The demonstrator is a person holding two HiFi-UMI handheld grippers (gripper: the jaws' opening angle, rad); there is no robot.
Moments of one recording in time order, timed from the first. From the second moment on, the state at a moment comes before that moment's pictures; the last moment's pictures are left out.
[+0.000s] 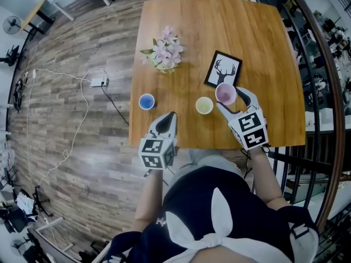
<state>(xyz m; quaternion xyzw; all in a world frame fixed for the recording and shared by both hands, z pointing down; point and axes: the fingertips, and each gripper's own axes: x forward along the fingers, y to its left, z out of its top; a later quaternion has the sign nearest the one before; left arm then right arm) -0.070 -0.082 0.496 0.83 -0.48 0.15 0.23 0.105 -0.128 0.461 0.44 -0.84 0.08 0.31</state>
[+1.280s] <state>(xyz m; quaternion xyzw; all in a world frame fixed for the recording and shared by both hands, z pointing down) -0.104 -0.082 0.500 0.82 -0.50 0.13 0.24 0.048 -0.132 0.466 0.39 -0.86 0.08 0.31</state>
